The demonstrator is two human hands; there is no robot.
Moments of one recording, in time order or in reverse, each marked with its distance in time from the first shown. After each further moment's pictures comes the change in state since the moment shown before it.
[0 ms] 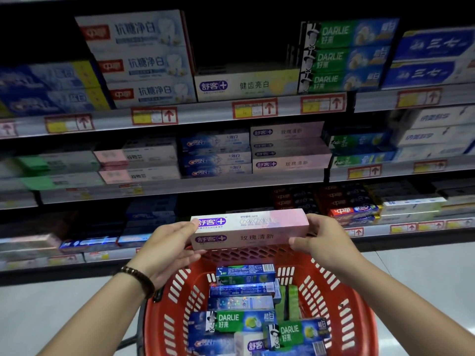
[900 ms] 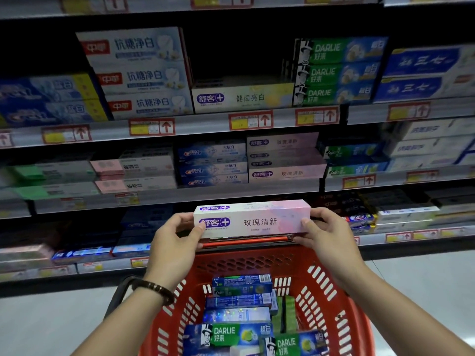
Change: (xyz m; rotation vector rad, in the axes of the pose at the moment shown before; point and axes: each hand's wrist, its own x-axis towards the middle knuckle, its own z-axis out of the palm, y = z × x) left_hand 0.017 -0.005 0.024 0.167 0.274 0.468; right_hand -0.001 -0.021 -0.004 0.345 0.223 -0.108
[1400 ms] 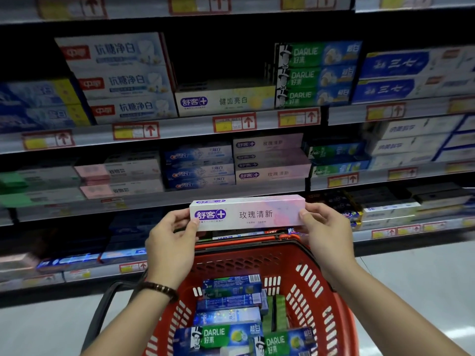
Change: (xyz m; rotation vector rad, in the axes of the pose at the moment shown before) left_hand -0.004 0.003 0.026 0.006 0.134 0.125; right_hand -0.002 -0.005 -0.015 -0.066 0.215 -0.034
